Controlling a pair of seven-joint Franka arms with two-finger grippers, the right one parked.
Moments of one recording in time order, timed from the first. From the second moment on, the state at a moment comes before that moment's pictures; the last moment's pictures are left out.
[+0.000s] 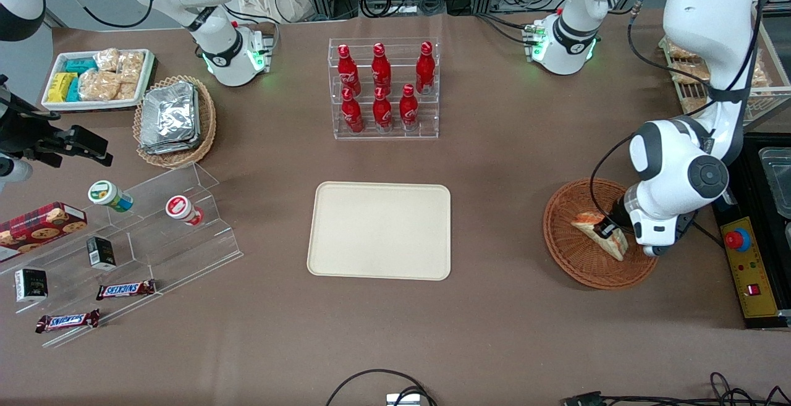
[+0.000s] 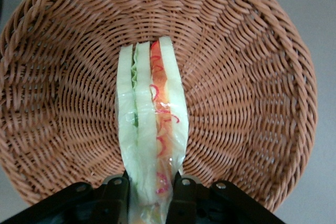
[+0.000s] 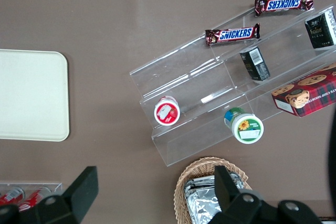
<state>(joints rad) -0.05 0.35 0.03 -2.04 -0.10 2.33 -0.65</state>
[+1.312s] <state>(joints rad) -0.47 0.41 -0.05 -1.36 -0.05 1.72 -0.39</state>
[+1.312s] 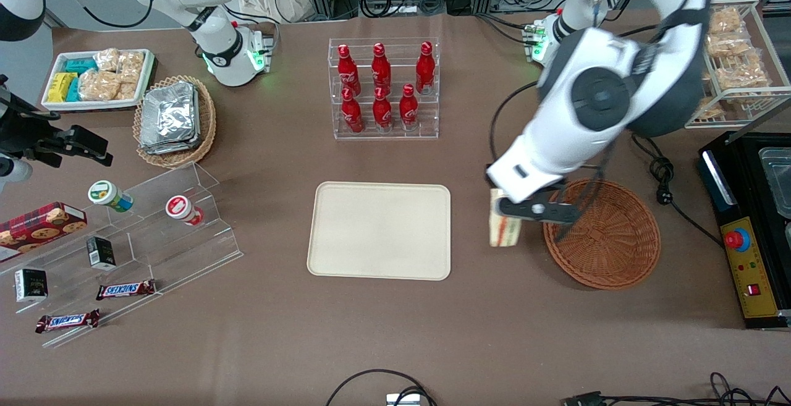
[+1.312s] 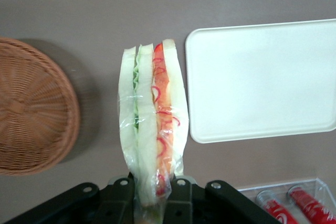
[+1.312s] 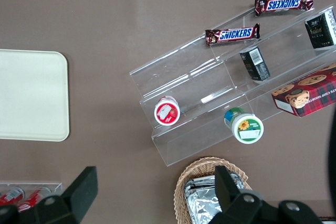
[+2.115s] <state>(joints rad) -0.62 0.73 -0.05 -1.46 0.06 2.24 -0.54</state>
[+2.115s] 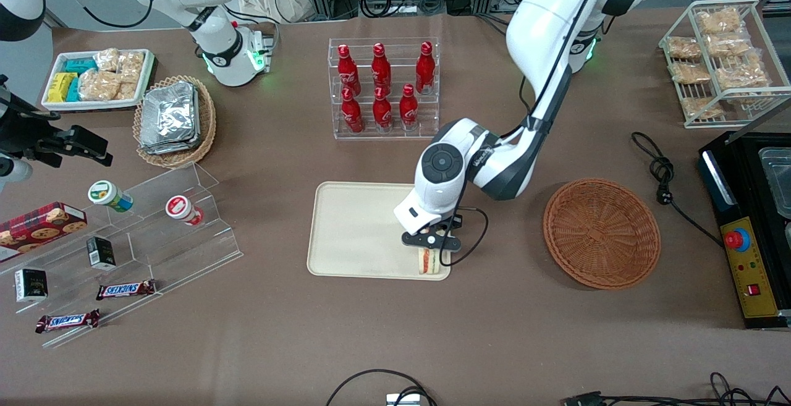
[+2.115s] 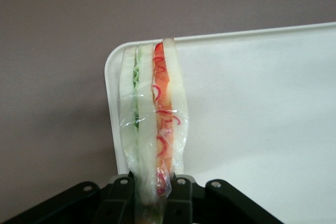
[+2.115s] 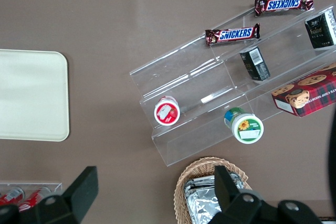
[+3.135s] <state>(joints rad) -0.62 0.67 0.02 -1.49 -0.06 2.27 -0.54</state>
